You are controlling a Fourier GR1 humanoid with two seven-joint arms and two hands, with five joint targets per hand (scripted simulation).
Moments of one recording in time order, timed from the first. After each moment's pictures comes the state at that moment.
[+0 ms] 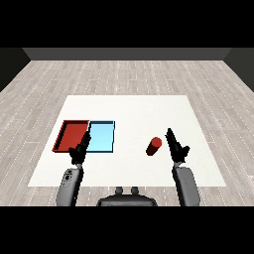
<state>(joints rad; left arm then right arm) 0.00 0.08 -0.02 -1.56 0.01 0.00 0.00 -0.01 -0.09 0.00 -1.60 -0.02 0.01 0.01</state>
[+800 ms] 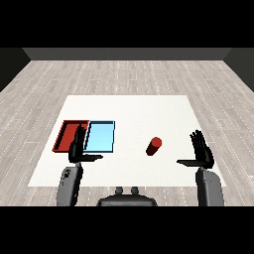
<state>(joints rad) -0.03 0.05 0.03 -1.60 0.04 -0.03 -0.35 0.03 -0.28 -0.28 -1.47 -0.24 0.32 -0.36</state>
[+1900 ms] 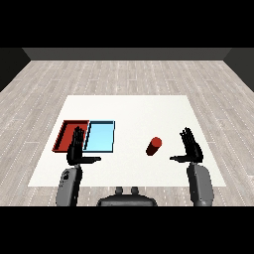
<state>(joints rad) 0.00 0.04 0.05 -1.59 0.08 -0.07 -0.43 -0.07 -0.22 -0.25 -1.35 -0.23 0.36 -0.33</state>
